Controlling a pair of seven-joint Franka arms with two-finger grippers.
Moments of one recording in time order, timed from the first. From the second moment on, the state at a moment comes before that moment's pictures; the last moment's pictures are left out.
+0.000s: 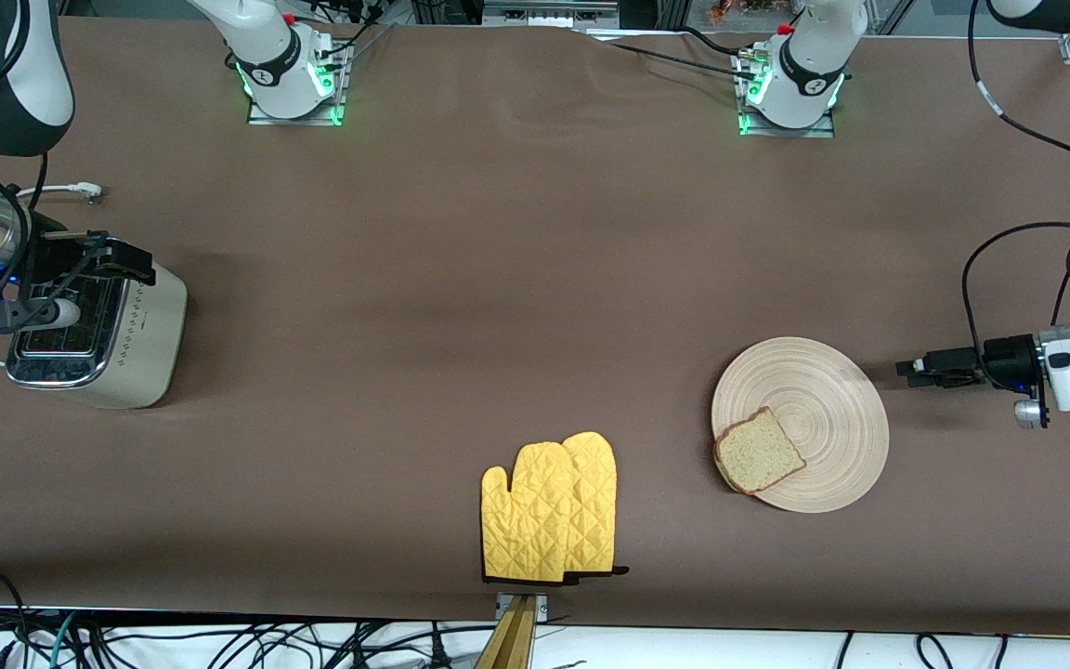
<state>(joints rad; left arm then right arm) 0.49 0.76 -0.07 -1.53 -0.75 1.77 0.75 0.08 0.18 -0.08 -1.59 0.00 1.65 -0.09</state>
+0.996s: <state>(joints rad) 0.46 0.93 -0.09 -1.49 -0.94 1.82 0.77 0.23 0.27 -0.07 -1.59 0.02 1.75 0.00</state>
